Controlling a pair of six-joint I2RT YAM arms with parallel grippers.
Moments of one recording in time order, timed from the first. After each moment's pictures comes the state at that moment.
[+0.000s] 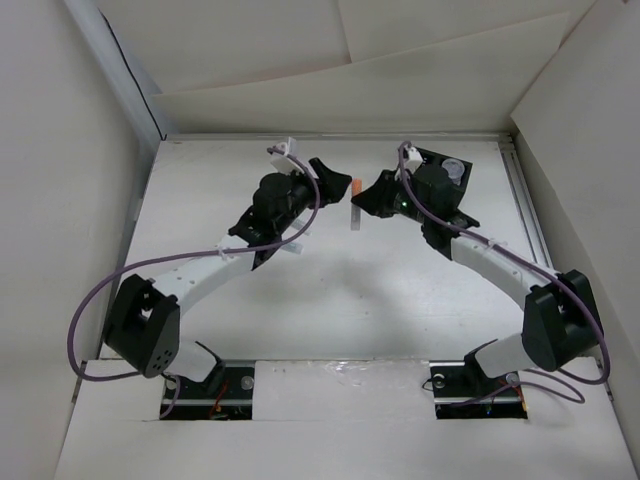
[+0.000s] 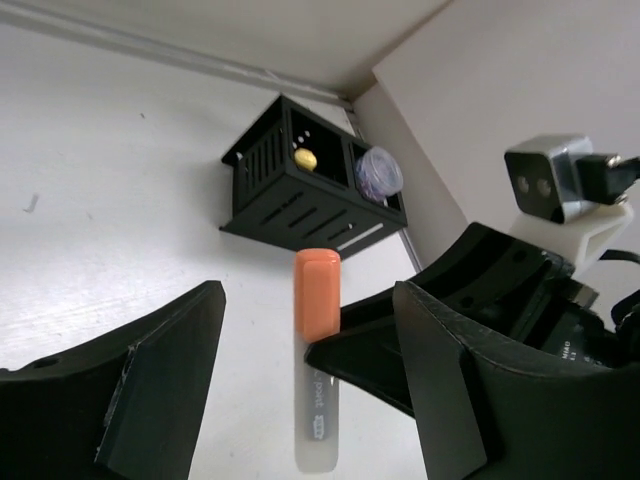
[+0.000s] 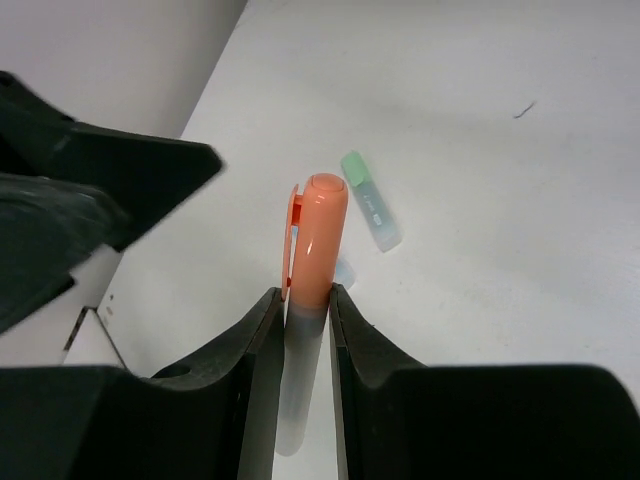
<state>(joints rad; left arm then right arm) -0.64 1.44 0.97 0.39 -0.01 -0.74 0.46 1.44 0.98 0.21 -0.36 0.57</state>
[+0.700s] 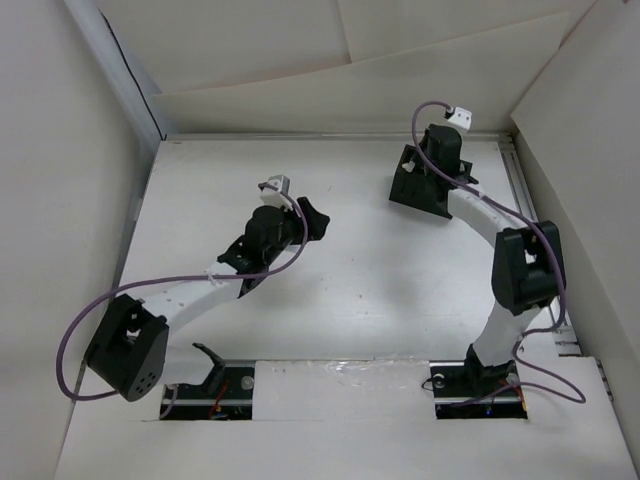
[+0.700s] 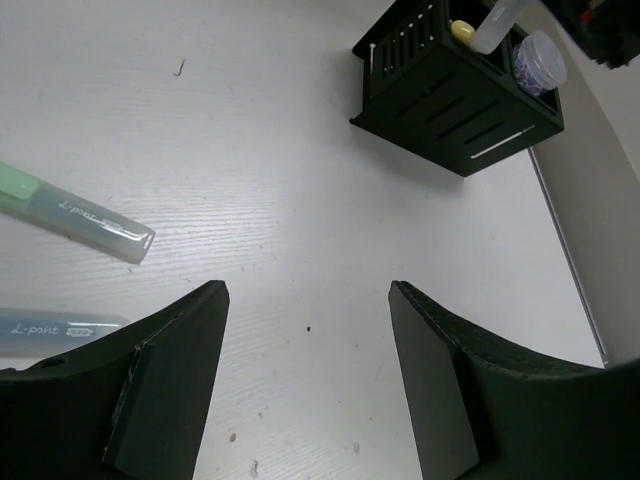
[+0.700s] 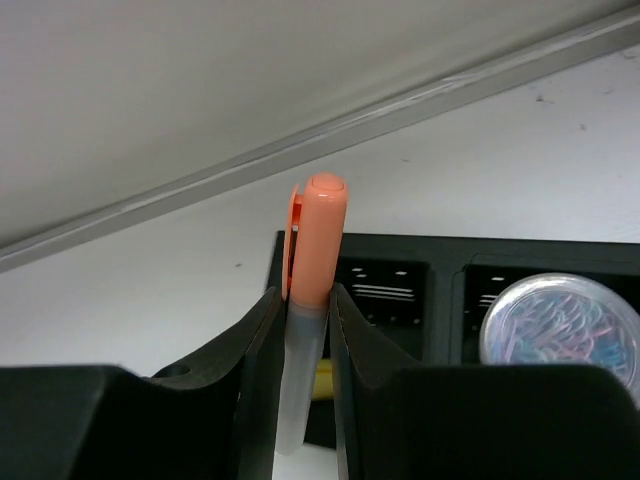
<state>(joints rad) -0.62 1.29 0.70 0.31 -0.08 -0.64 0.24 1.76 1.30 0.21 0.33 0.41</state>
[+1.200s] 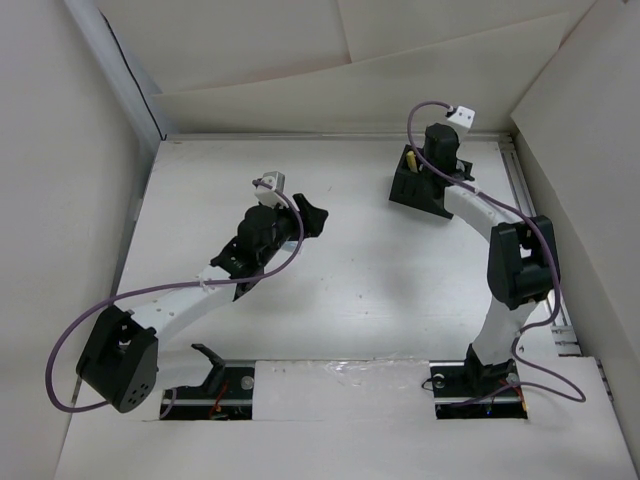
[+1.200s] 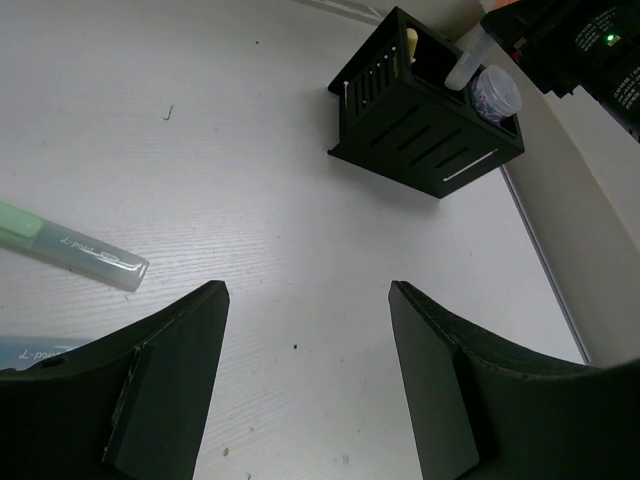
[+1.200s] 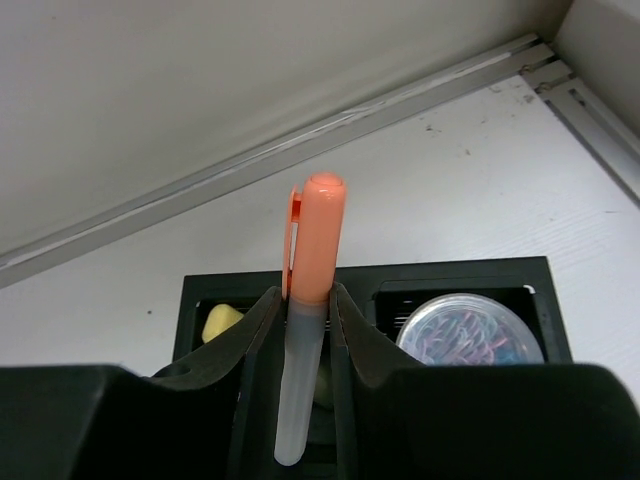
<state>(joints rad) -0.62 1.21 0.70 0.32 -0.09 -0.60 0.24 1.84 1.37 0.21 0.56 0.31</state>
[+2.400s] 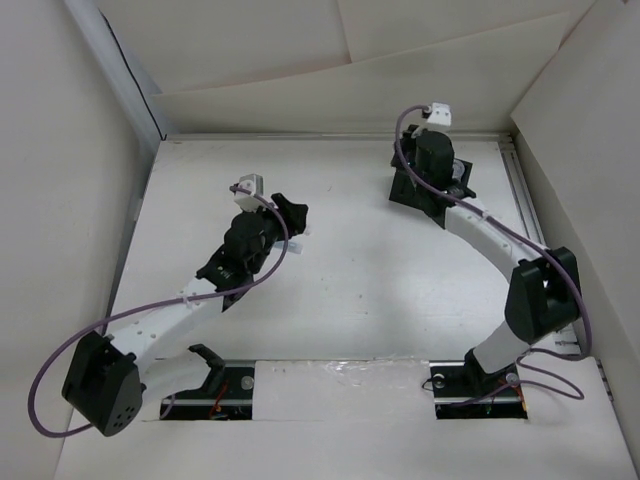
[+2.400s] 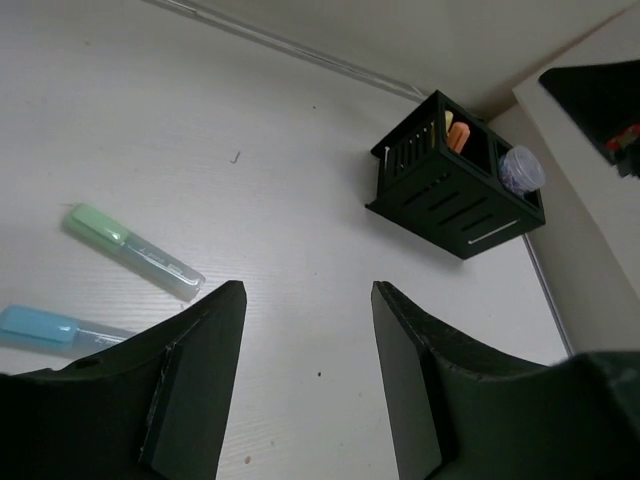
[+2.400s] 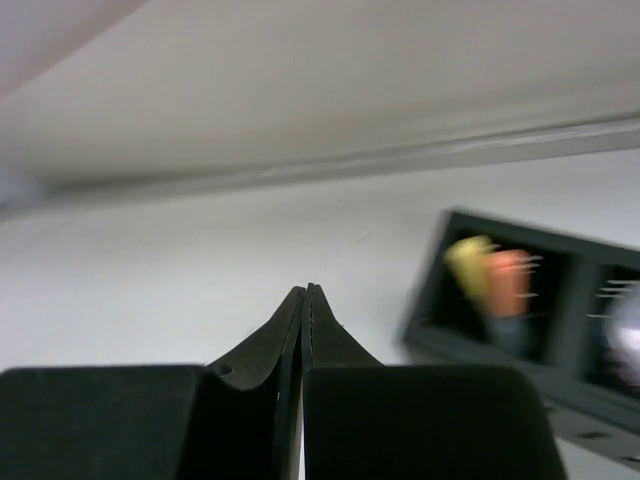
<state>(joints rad) -0.62 1.09 0.67 0.26 -0.26 -0.62 0.38 1.61 1.27 0.21 0.36 0.31</state>
